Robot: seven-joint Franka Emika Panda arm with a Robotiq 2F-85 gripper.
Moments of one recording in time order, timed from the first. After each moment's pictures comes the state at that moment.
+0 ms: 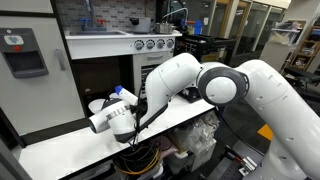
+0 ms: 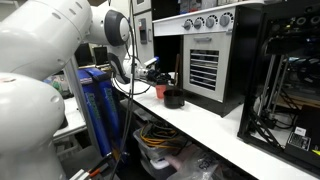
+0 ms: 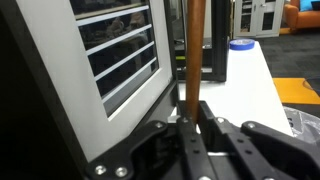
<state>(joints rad) 0.47 0.90 0.24 -1.40 -1.37 1.29 -0.64</state>
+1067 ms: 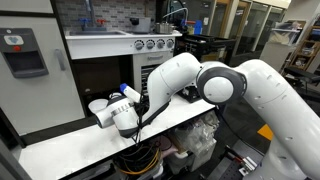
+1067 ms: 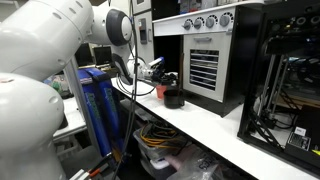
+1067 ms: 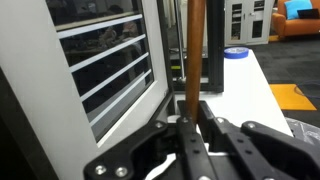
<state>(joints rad) 0.45 0.90 0.20 -1.40 -1.37 1.29 -0.64</state>
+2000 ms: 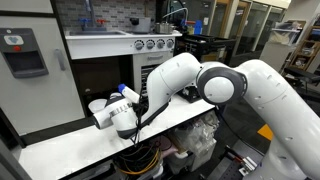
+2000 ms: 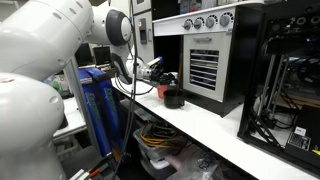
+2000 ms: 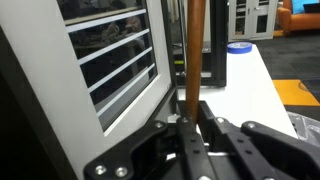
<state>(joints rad) 0.46 0.90 0.22 -1.39 -1.37 1.30 -0.64</state>
